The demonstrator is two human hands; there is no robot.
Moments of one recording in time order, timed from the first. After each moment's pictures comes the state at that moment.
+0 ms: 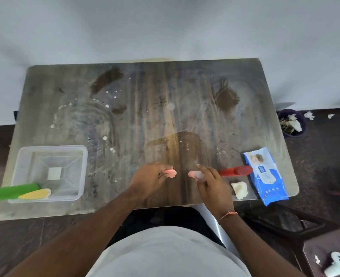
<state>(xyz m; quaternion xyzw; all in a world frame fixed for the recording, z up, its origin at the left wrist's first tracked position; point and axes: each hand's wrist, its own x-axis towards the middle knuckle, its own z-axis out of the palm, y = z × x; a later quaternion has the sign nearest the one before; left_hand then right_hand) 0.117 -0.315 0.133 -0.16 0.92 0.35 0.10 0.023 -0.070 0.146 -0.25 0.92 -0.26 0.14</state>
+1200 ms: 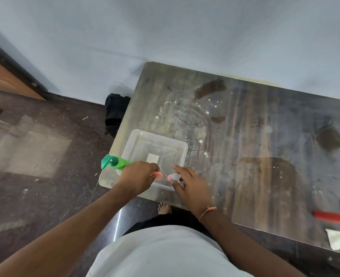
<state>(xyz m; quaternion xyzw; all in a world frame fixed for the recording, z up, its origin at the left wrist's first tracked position) 0.388 -0.582 0.187 -0.31 0.93 0.15 0.14 0.245 -0.404 0.148 -0.47 0.81 -0.27 0.23</state>
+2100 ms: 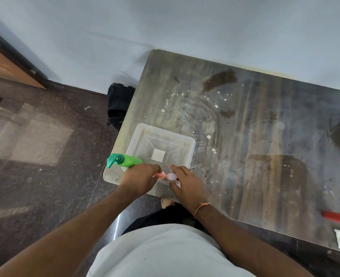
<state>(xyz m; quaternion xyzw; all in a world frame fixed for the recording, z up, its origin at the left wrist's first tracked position) 0.407 -0.590 0.151 -0.32 0.92 0.18 0.14 0.267 -0.434 0.117 -0.49 0.80 -0.22 0.27</state>
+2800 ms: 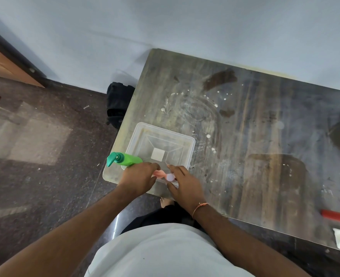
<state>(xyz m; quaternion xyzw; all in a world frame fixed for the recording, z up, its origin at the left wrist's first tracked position) 0.411 -0.589 0.154 -0.31 0.93 0.17 0.13 0.274 -0.435 0.118 -0.48 0.79 -0.23 0.28</state>
